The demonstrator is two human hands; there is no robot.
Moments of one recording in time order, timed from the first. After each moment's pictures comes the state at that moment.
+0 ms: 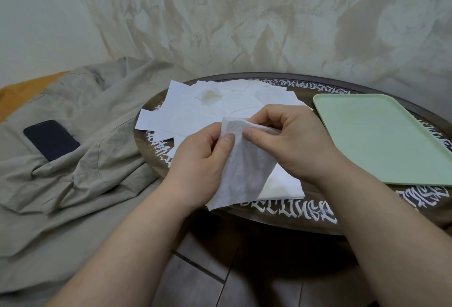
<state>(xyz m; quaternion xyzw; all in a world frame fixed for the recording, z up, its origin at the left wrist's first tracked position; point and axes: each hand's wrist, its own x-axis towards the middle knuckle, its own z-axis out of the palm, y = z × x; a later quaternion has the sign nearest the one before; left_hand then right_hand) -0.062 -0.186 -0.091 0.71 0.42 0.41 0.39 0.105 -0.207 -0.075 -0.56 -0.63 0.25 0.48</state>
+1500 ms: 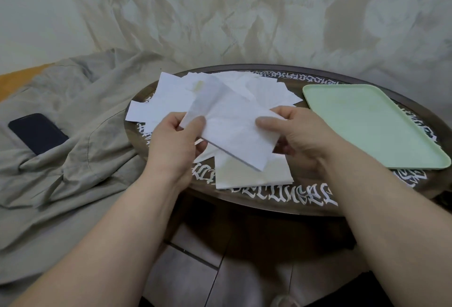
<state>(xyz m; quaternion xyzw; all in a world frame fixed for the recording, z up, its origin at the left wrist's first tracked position) -0.057 -0.165 -0.106 0.43 0.47 0.54 0.55 0.132 -0.205 -0.092 -0.56 -0.39 0.52 0.51</state>
